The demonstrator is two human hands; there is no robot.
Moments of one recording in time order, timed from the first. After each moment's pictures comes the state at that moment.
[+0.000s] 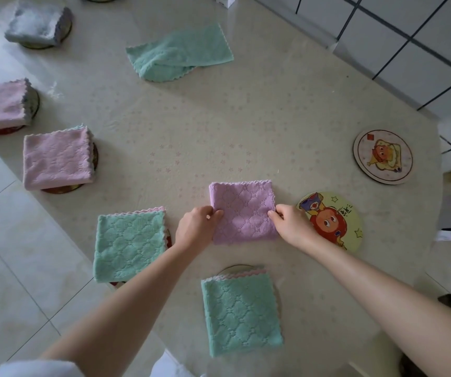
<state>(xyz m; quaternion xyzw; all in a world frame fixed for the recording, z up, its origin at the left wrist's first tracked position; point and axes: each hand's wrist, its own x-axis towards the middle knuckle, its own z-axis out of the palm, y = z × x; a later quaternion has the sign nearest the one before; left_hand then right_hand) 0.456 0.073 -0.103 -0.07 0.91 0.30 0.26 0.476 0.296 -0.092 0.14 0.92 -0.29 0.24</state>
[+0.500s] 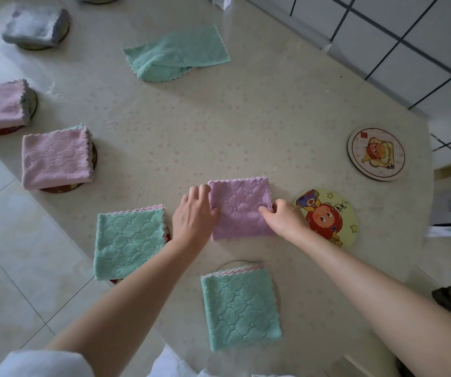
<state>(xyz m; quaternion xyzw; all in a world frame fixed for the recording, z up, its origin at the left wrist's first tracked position) 0.453 0.076 -0.091 0.05 0.98 0.16 0.11 0.470 0.281 -0.087 0.22 0.91 -0.23 0.27</state>
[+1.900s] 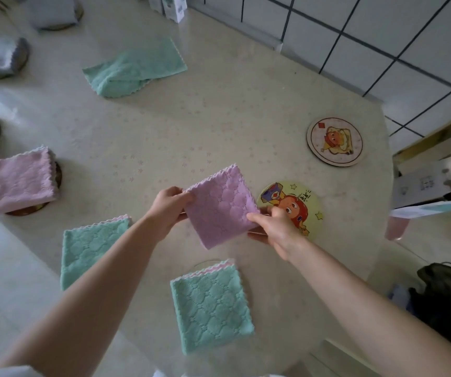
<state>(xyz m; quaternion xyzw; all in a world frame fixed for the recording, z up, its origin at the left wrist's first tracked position) 0.426 0.109 -0.066 -0.21 0.72 0.59 0.29 0.516 0.319 -0.074 0.38 0.59 -0.69 0.19</state>
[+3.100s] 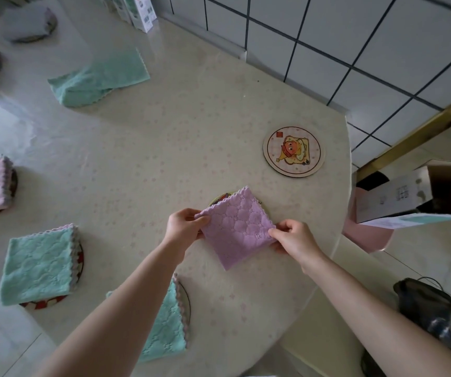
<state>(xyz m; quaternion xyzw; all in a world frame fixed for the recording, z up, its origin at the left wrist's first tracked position) 0.483 0.258 -0.081 -0.25 0.72 0.59 0.25 0.555 0.485 -0.099 0.38 0.74 -0.53 0.16</state>
